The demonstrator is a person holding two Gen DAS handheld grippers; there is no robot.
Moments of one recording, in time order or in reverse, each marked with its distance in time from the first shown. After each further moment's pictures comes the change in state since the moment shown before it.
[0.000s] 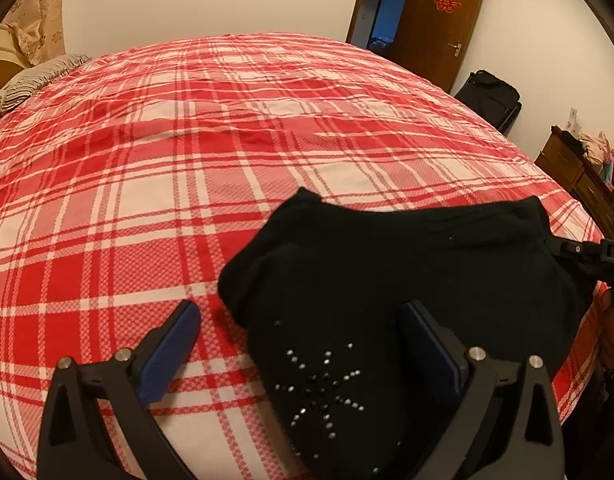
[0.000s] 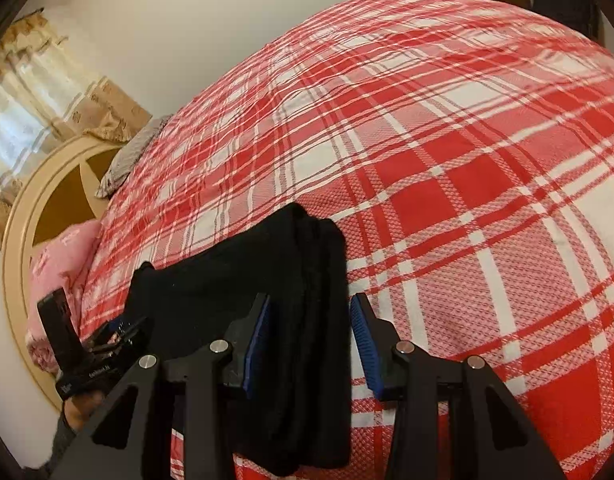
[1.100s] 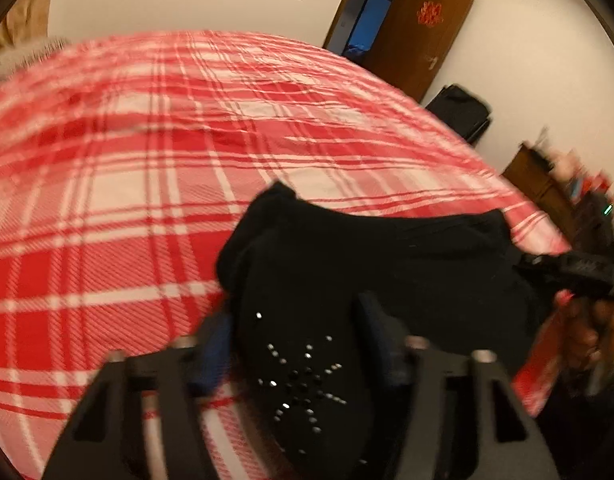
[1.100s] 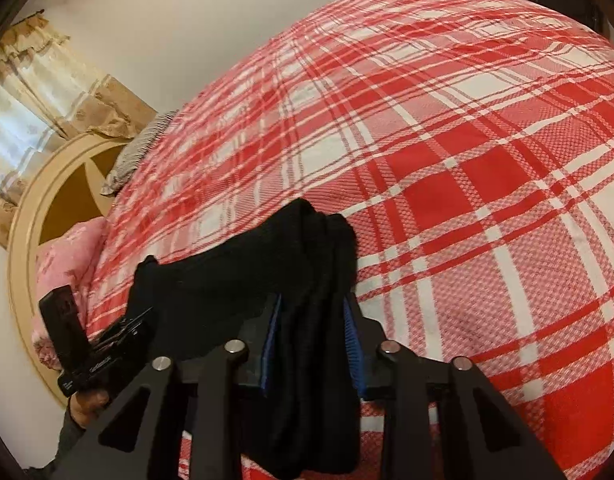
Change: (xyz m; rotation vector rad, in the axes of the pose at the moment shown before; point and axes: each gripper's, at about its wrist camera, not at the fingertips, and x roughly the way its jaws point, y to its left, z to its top) left arm -0.003 0.012 -0.001 -0.078 0.006 -0.218; right arm 0.003 0.000 -0.001 0.020 0.011 0.049
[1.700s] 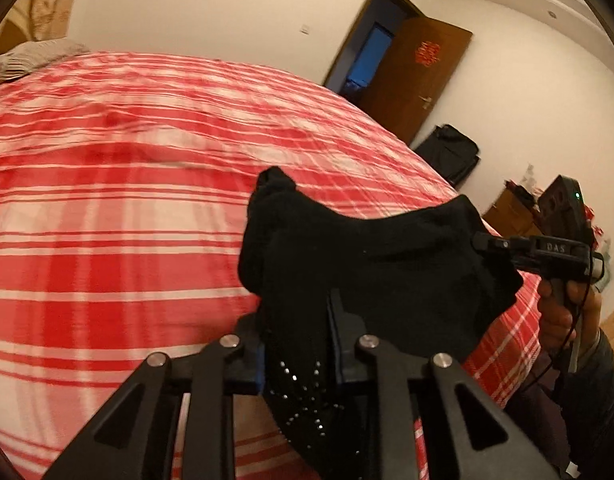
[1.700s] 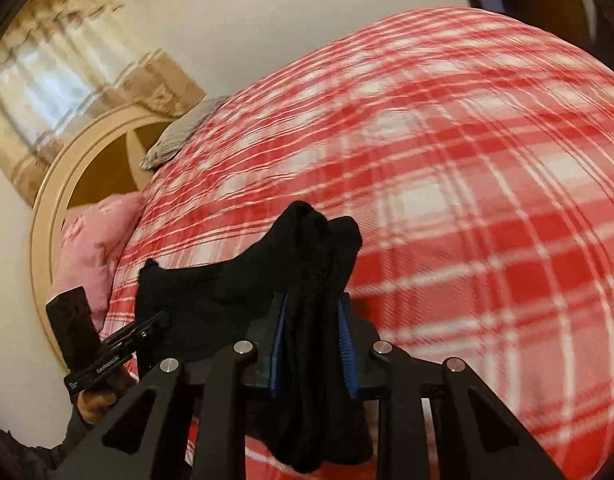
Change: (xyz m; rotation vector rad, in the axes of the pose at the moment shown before) left arm -0.071 0.024 -0.003 -0.034 -0.142 0.023; right arm 0.007 0.080 0.037 -0.186 0.022 0.091
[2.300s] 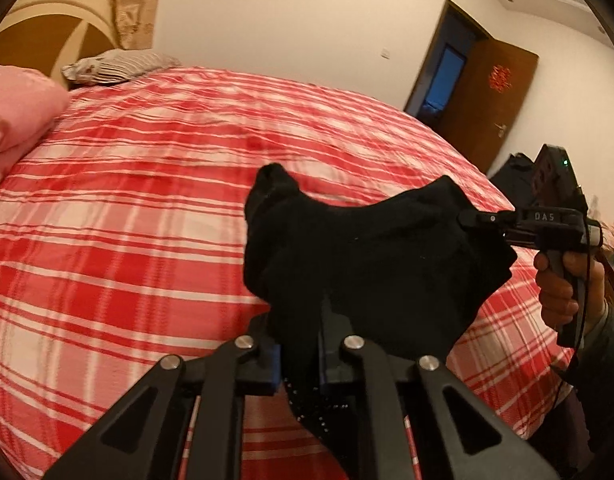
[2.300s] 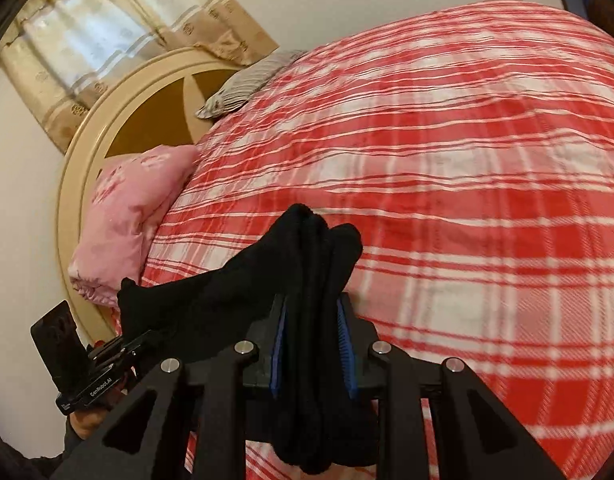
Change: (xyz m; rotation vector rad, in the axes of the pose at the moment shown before) left arm -0.070 0.082 0.003 -0.076 -0.086 0.280; right arm 0.141 0.116 0.059 -0.161 0.142 0.196
